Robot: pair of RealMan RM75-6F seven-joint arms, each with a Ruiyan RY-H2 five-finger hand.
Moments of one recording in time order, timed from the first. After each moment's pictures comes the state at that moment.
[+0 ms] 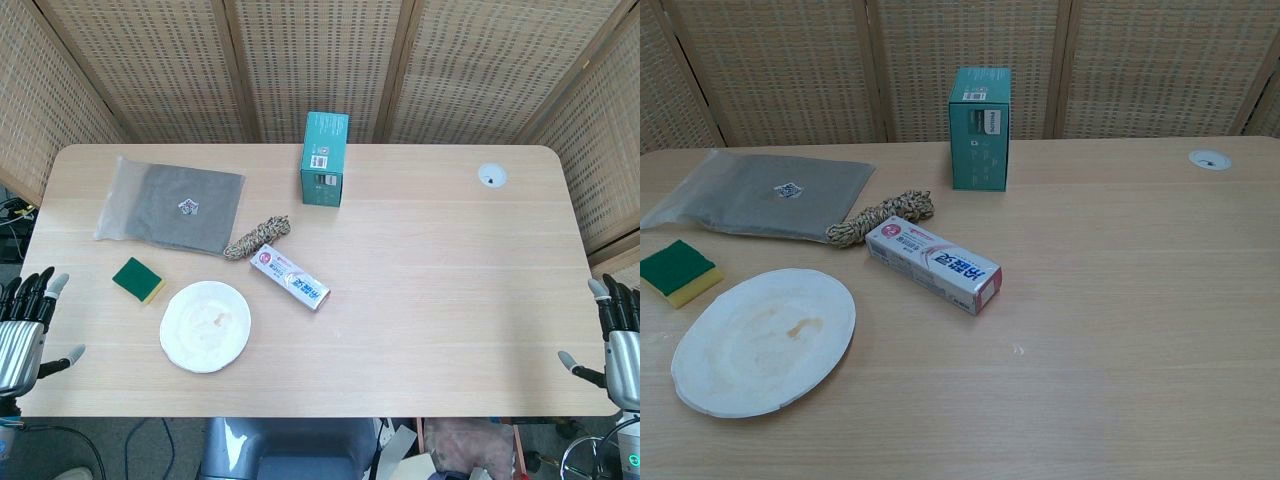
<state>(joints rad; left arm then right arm) -0.09 -1.13 -0.03 -1.72 1.53 1.53 0.24 0.03 -1.09 0.11 -1.67 -1.46 1.58 -0.06</state>
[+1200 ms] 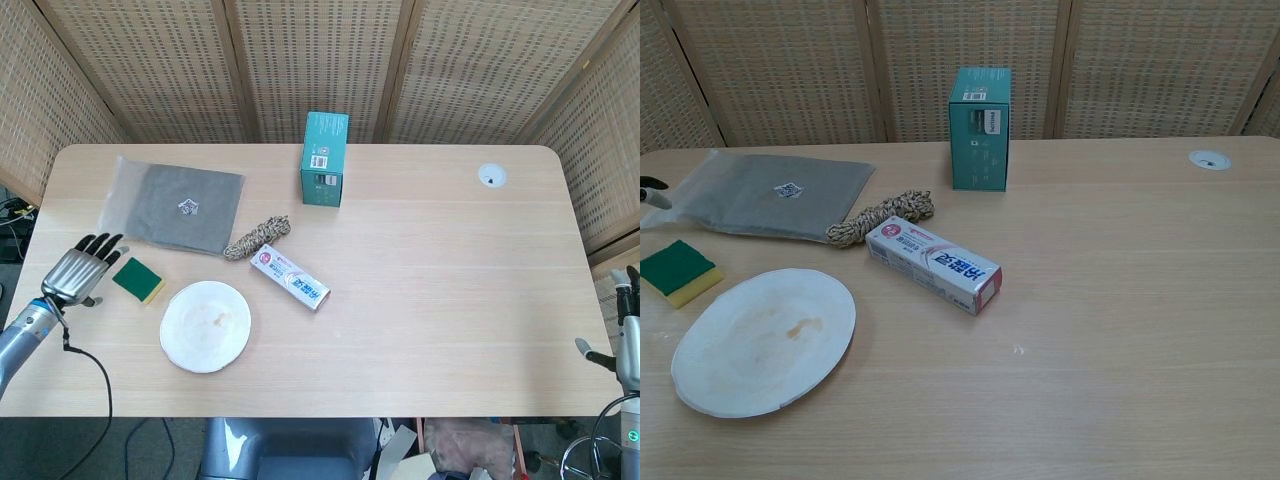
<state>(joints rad) -0.56 -1.51 0.07 -0.57 1.71 0.93 -0.30 0.06 -1.14 0.19 -1.61 -1.27 1.51 -0.17</state>
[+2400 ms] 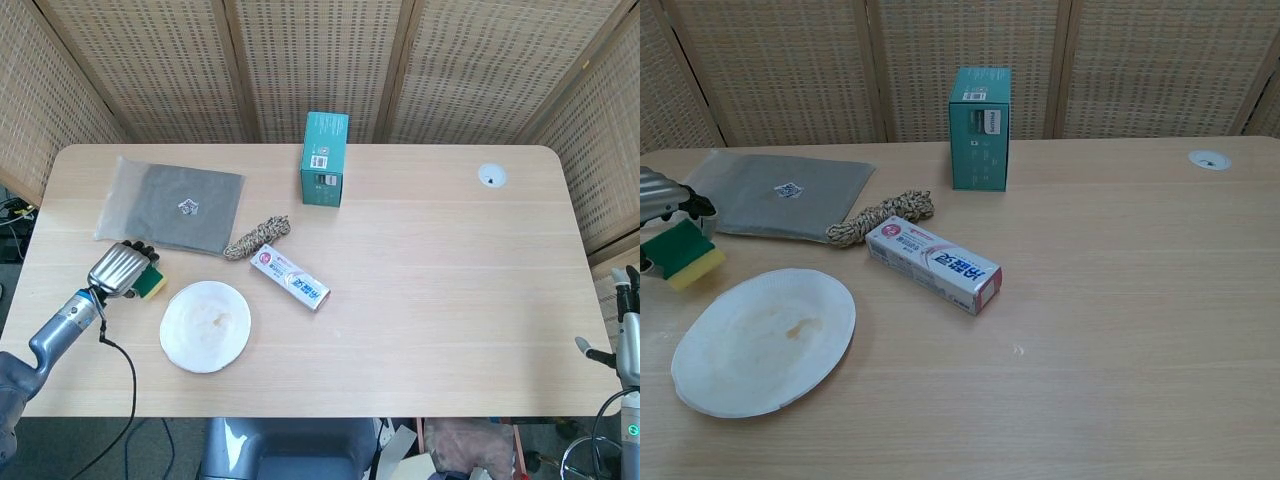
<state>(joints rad) -0.63 -1.73 0.15 -0.29 1.73 1.07 -0.46 0.08 -1.14 0.19 -1.60 -1.24 1.47 -0.15</state>
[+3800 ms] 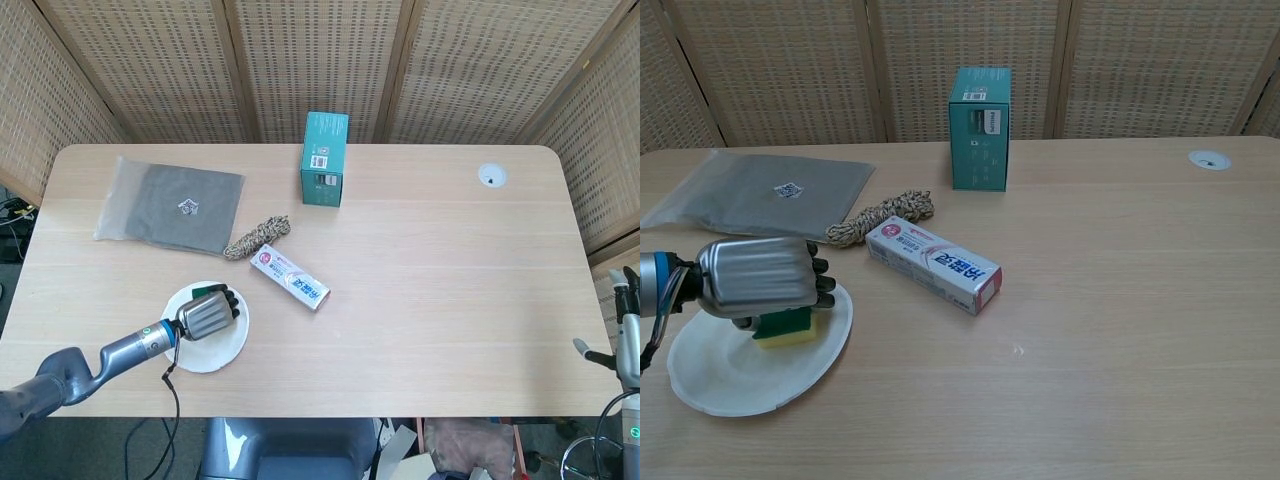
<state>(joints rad) -0.80 -1.66 0.23 -0.79 1.89 1.02 0.32 0.07 -1.12 0.18 -1.61 -1.25 1.46 -0.11</state>
